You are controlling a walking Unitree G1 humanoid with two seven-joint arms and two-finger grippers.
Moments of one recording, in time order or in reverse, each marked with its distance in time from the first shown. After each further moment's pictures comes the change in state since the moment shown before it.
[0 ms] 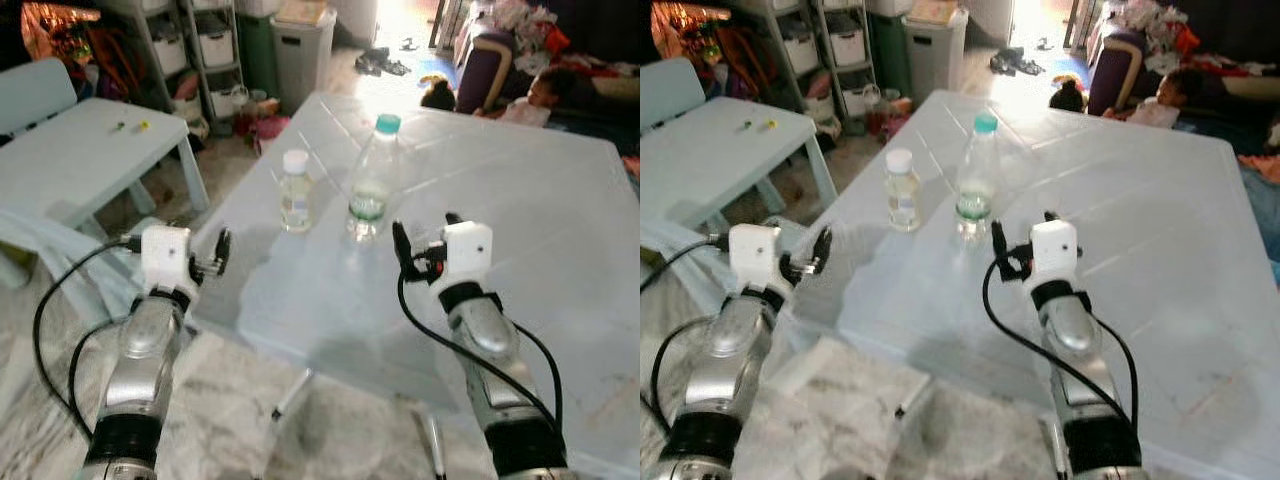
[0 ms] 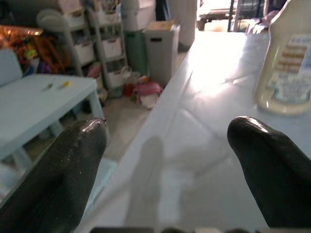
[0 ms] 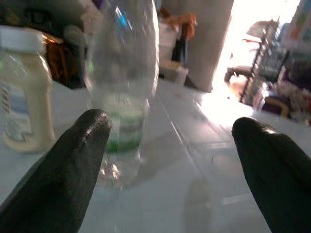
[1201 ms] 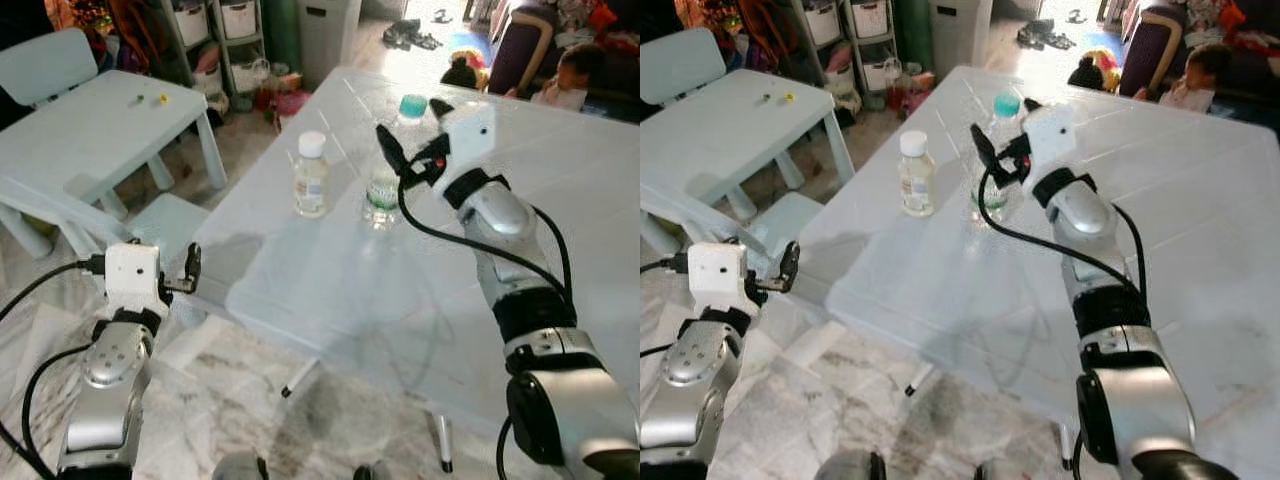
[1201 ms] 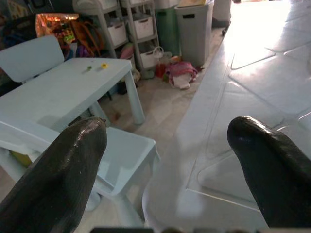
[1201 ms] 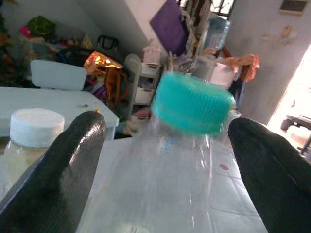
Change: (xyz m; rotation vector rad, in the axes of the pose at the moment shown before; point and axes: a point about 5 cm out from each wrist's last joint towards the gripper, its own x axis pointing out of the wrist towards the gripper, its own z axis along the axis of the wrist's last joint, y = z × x) left arm -0.029 0.017 0.021 0.071 0.008 0.080; right arm 0.089 -0.019 0.073 -0.109 -0.157 0.258
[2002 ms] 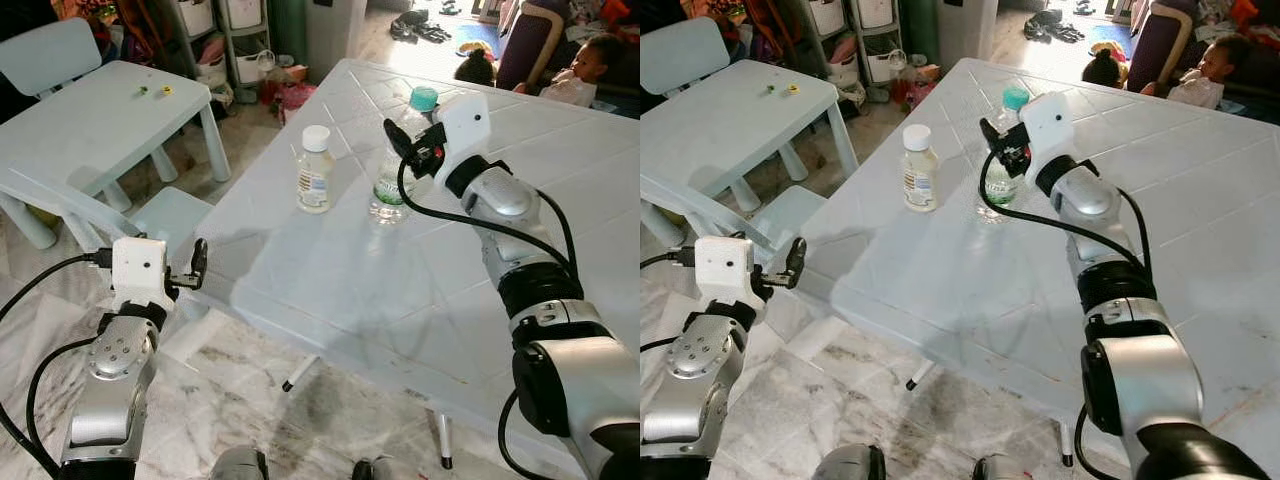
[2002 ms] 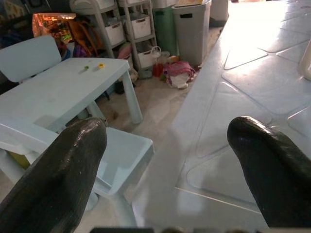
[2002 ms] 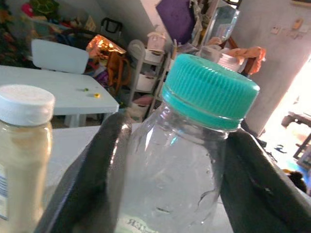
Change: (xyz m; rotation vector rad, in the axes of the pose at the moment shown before) left arm 0.004 -0.006 0.006 0.001 -0.008 -0.022; right arm 0.002 -0.013 -0.004 -0.059 0.061 0.002
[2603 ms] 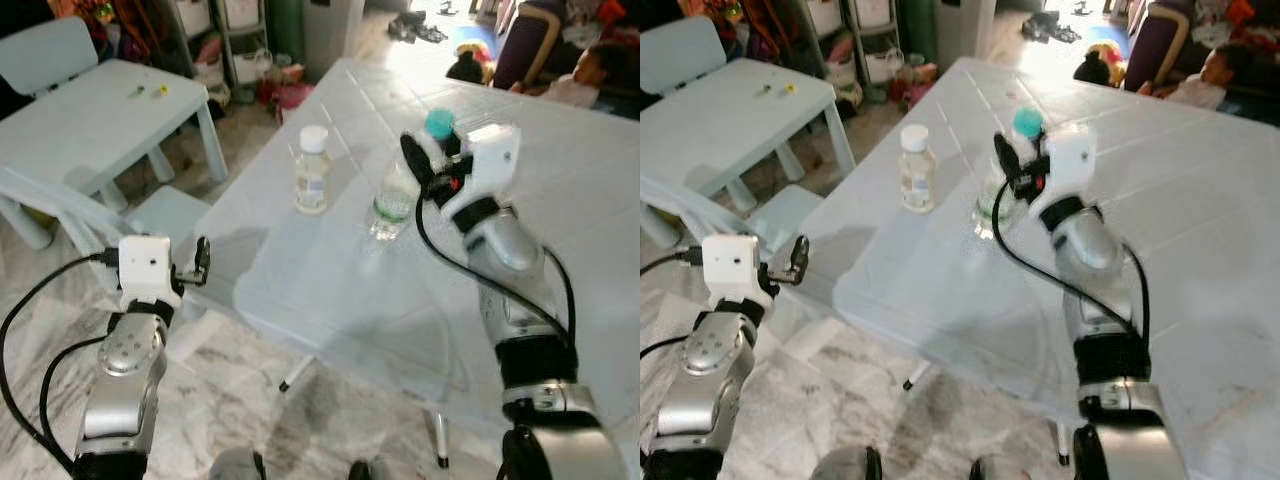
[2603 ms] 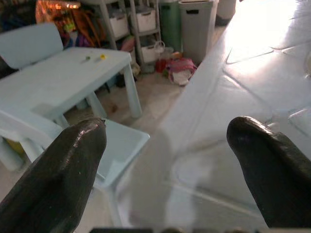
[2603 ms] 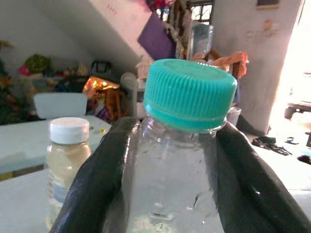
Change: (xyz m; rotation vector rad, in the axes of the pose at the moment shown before) left arm 0.006 -0.009 -0.009 -0.044 0.028 0.042; right arm -0.056 0.041 -0.005 0.256 -0.140 -0.108
